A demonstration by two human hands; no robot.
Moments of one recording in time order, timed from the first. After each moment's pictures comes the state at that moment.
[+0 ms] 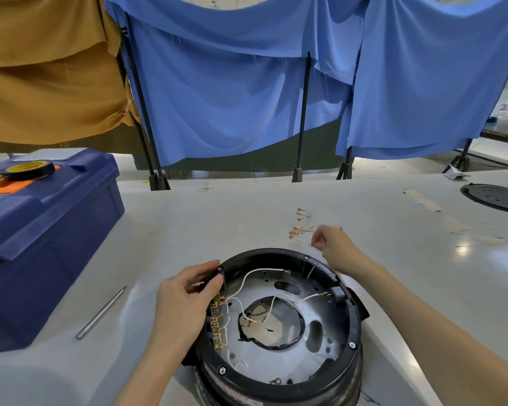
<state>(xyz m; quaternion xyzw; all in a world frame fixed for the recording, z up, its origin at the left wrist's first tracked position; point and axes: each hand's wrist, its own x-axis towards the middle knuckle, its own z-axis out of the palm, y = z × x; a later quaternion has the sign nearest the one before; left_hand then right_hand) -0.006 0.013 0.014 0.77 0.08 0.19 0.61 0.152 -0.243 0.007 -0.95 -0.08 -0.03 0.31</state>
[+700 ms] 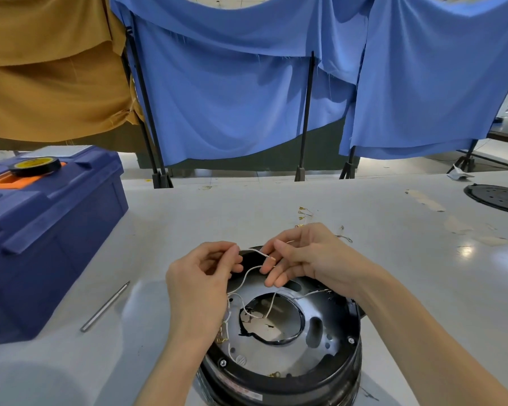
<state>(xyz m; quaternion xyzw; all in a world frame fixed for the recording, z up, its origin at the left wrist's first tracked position) -0.013 -0.021 0.046 0.73 0.06 0.30 0.61 0.053 -0.197 0.072 -0.67 -0.21 0.22 0.68</state>
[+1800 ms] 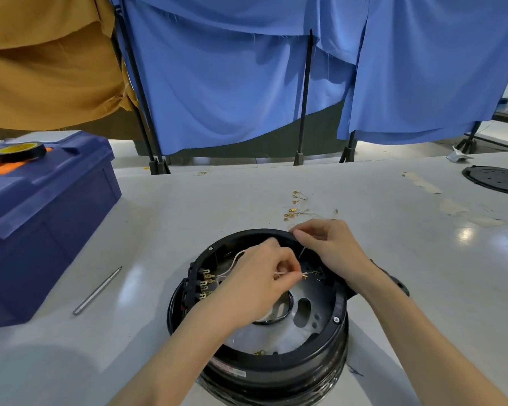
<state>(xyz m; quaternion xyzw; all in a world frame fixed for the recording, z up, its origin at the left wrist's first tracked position) 0.001 -0.069 0.048 0.92 -0.20 0.04 0.34 0.073 -0.233 0.026 -0.81 -0.12 -0.03 0.57</state>
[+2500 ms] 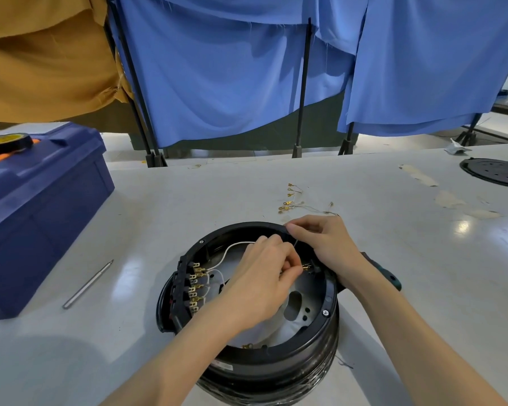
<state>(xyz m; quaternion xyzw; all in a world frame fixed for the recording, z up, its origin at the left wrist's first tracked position) 0.002 -0.090 0.035 0.93 -0.21 0.11 0.29 0.077 -0.236 0.013 -0.77 -0.11 -0.03 0.63</state>
